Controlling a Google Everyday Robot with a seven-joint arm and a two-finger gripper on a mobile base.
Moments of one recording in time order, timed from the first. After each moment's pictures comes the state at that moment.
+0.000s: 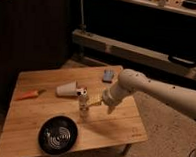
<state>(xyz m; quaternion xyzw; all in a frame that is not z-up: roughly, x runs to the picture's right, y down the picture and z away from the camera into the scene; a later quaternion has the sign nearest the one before) 0.014 0.133 0.752 -0.44 0.06 0.68 0.58</state>
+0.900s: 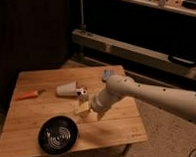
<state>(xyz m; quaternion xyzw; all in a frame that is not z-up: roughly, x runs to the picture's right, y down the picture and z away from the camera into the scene) -0.053 0.185 0.710 -0.47 0.04 0.63 0.61</state>
